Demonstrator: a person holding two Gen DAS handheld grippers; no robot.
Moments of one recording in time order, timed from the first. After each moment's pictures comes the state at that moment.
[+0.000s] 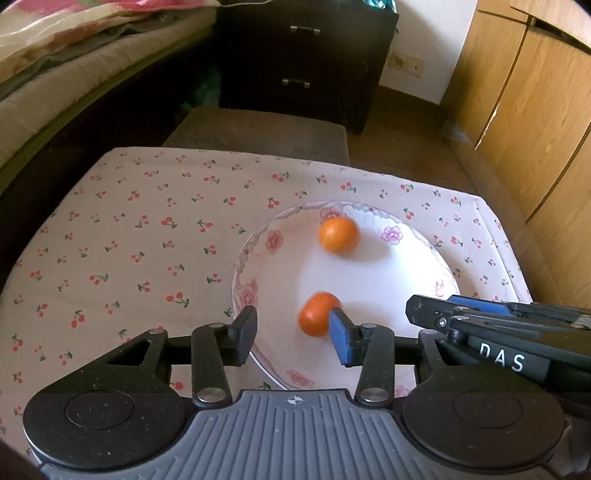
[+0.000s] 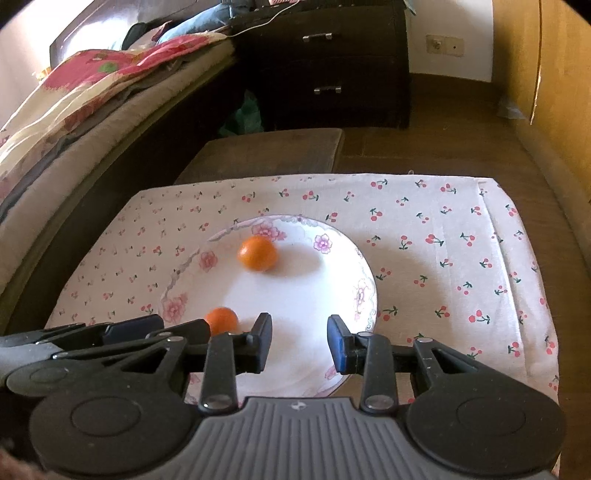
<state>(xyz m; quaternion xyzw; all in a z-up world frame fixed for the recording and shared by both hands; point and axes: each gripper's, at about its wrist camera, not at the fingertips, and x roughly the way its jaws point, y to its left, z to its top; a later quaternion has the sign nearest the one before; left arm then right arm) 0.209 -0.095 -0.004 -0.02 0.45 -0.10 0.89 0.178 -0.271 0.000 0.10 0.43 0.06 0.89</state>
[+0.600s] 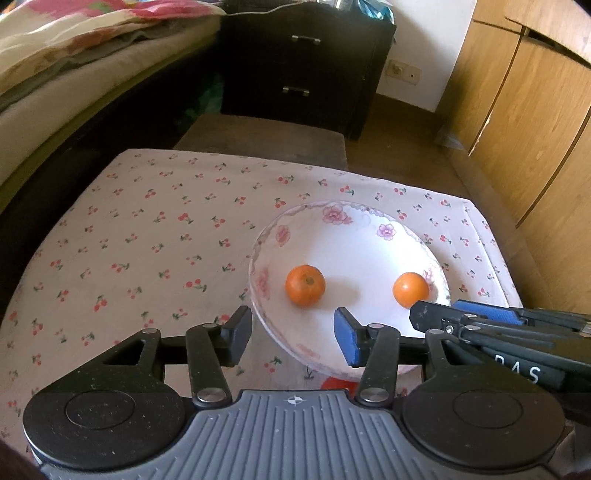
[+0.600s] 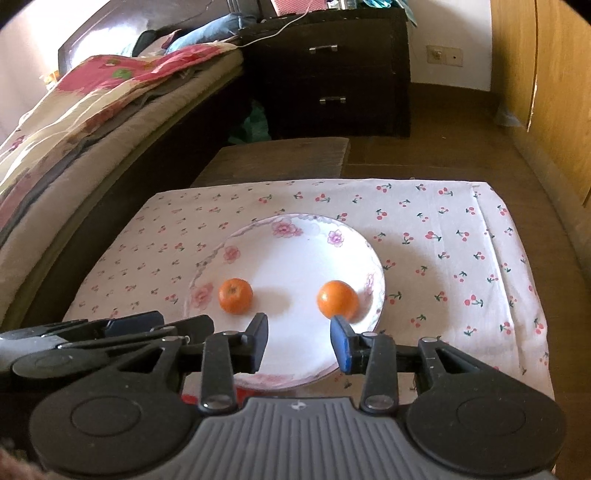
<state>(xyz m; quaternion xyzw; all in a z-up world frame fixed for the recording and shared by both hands) 0.183 -0.079 0.009 -0.03 0.44 -0.10 0.89 0.142 -0.259 0.018 0.10 0.42 0.07 0.90</state>
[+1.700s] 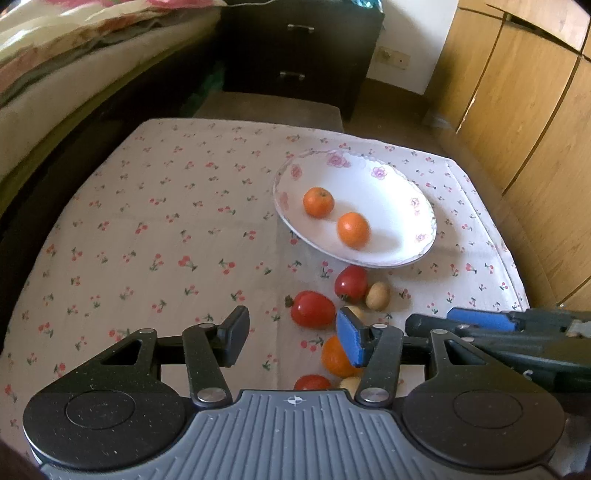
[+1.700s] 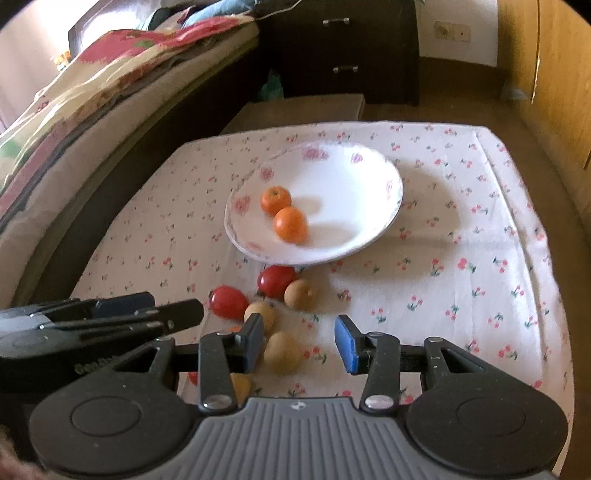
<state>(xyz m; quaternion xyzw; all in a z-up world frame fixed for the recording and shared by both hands) 0.109 -0.046 0.007 -0.02 0.46 -0.12 0.88 0.069 -0.237 0.000 0.10 0.46 0.09 0.88</state>
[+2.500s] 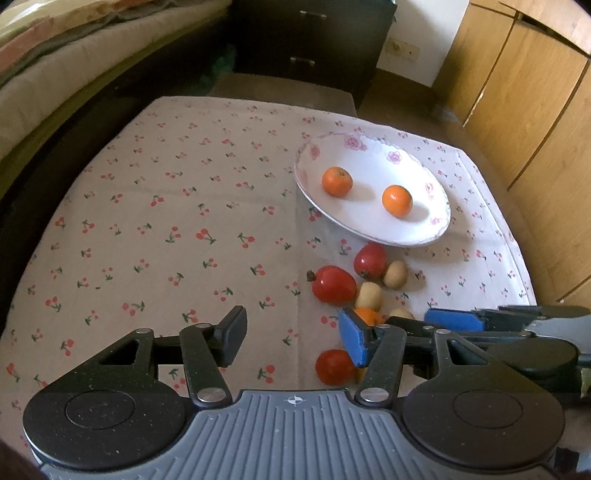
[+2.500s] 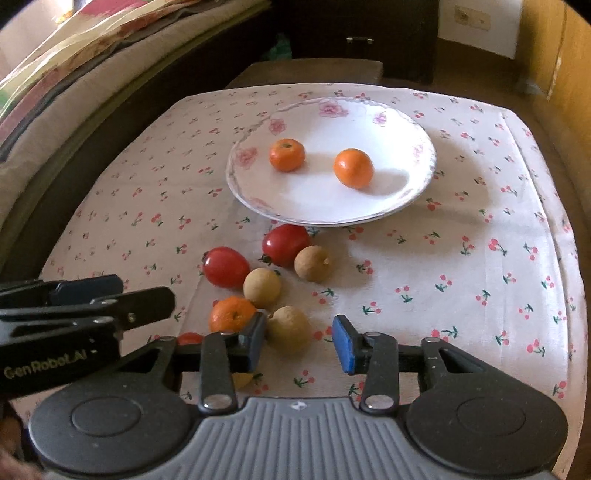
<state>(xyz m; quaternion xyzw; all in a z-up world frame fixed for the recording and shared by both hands) 0.105 -0.033 -0.002 -0.03 0.48 -0.11 0.87 0.081 -0.209 -0.026 0.04 0.49 0.09 0.86</state>
